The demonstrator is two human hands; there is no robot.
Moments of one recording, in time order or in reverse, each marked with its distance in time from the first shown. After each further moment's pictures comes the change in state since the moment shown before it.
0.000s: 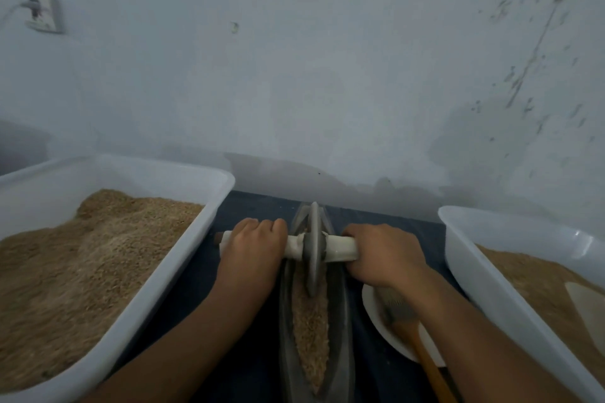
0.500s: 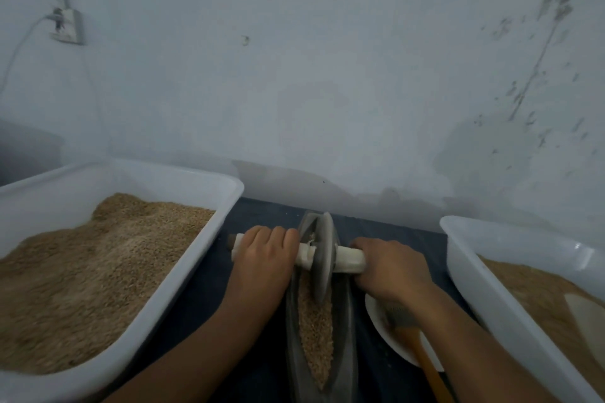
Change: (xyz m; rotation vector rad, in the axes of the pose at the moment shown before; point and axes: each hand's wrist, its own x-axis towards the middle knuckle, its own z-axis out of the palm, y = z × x) left_hand -0.015 0.006 0.005 0.010 0.203 0.092; right_hand -0.010 0.003 0.006 0.081 -0.031 0.054
